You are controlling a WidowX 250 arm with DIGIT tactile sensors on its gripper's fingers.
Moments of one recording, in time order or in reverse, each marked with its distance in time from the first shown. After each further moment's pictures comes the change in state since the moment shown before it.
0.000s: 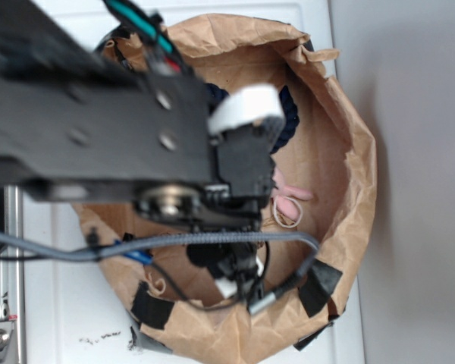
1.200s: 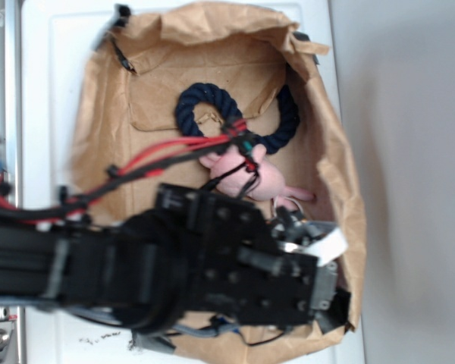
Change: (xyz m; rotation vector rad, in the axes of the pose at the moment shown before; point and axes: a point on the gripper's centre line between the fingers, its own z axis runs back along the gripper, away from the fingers) arm 0.016 -0.039 -0.077 0.136 -0.032 0.072
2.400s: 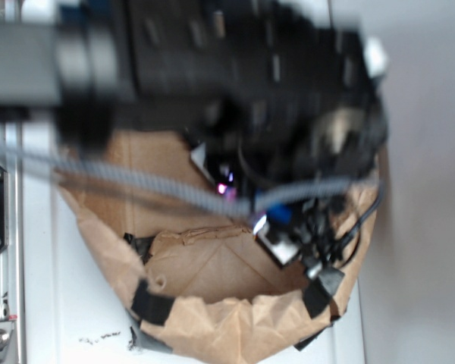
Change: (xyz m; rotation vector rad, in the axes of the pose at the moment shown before) arm 0.027 0.049 0.105 -0.155 0.214 0.010
